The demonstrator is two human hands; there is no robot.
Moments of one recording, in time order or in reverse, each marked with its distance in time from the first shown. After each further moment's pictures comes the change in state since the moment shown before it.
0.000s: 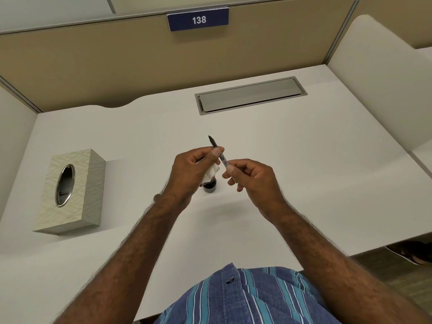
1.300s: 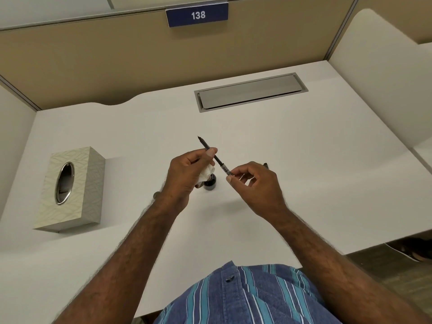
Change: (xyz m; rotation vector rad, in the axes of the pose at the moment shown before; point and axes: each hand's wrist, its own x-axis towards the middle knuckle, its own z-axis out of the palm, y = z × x) left_hand -0.001 -0.012 -0.005 -0.055 0.042 -0.112; right_hand -0.006 0.024 -0.007 -0.433 0.119 -0.187
